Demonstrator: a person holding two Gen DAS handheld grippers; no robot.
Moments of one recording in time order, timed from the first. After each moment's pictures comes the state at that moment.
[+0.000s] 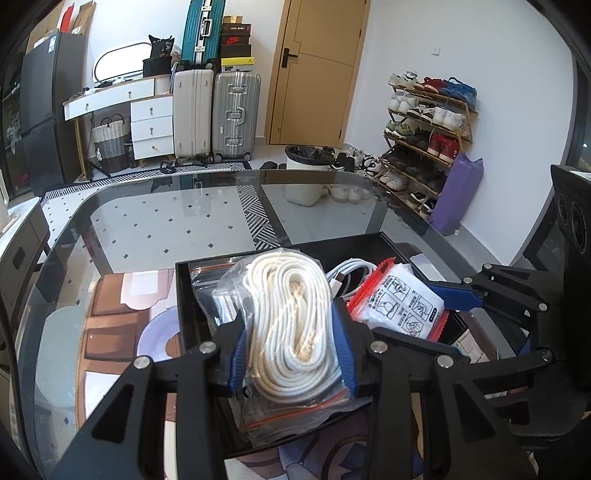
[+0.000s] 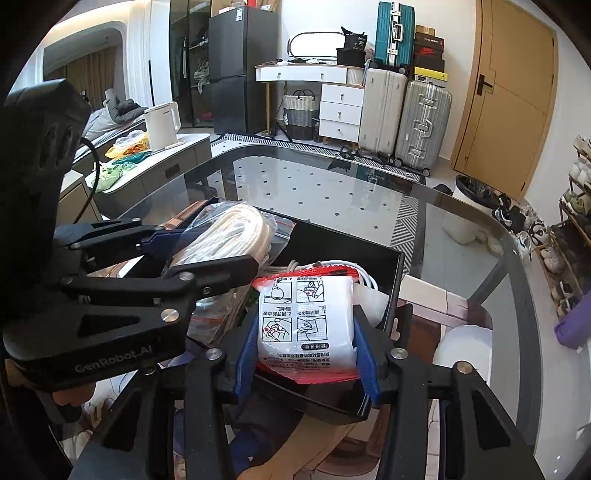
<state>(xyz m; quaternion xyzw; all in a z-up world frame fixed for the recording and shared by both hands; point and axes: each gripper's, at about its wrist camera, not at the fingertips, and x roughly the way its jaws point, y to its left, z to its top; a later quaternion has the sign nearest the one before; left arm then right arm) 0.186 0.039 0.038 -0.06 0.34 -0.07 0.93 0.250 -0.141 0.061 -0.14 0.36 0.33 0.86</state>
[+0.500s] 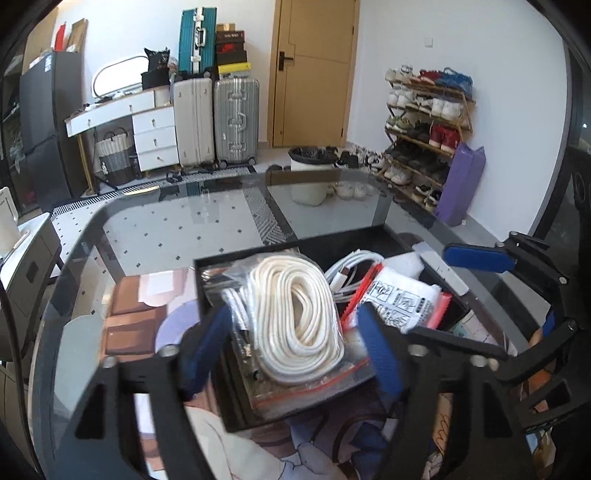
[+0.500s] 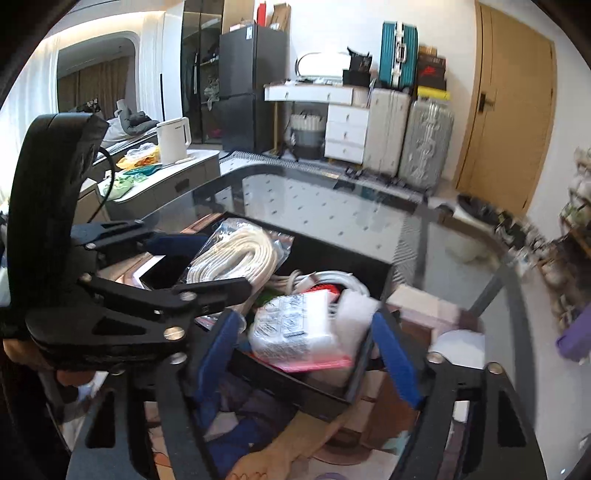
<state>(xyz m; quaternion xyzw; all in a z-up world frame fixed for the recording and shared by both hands) 0.162 0.038 0.046 -0.02 0.33 -0.06 0.94 0.221 -0.163 0.076 -0.13 0.31 0.34 0.88</state>
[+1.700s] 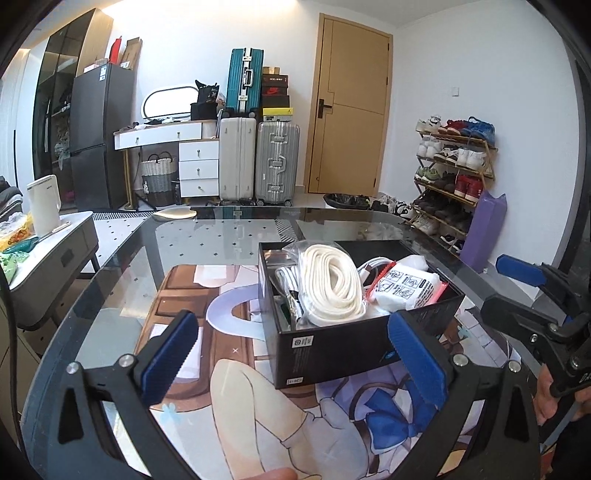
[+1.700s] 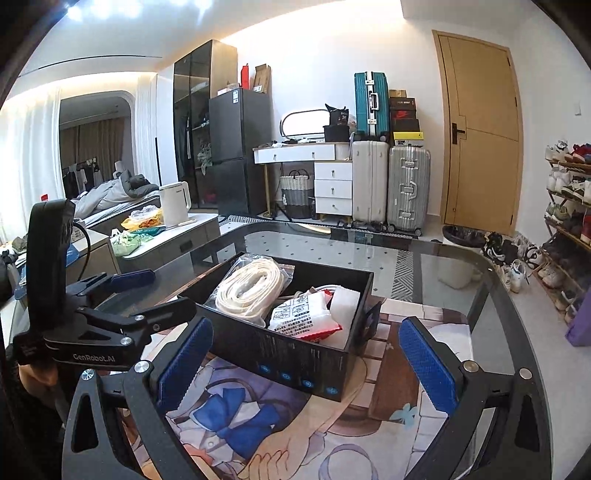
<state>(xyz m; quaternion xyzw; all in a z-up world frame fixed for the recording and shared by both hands) 0.087 0.063 0.031 -0.05 0.24 0.01 0.97 0.159 -0.214 0.079 -0.04 0.22 0.34 0.91</state>
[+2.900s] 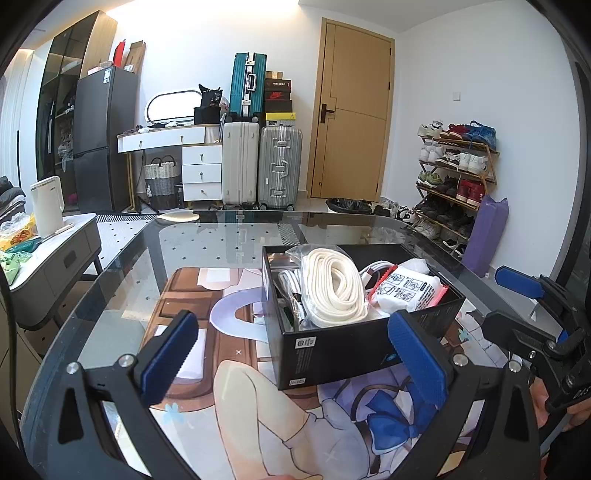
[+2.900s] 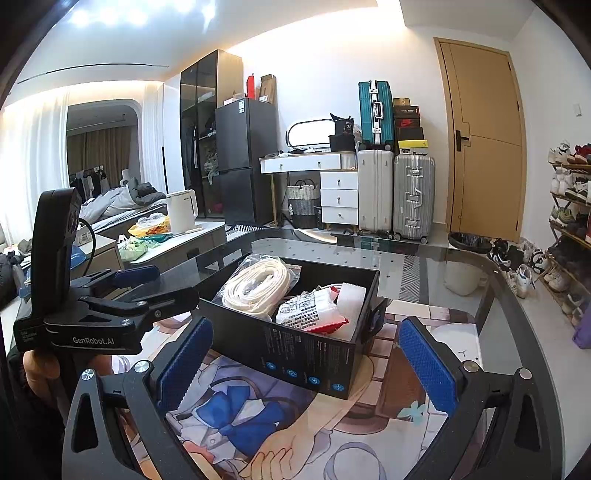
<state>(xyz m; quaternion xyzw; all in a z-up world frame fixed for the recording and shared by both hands) 0.081 0.061 0.030 -0.05 0.23 0.02 0.97 0.157 -0.219 0.065 -0.03 0.20 0.35 0.91</state>
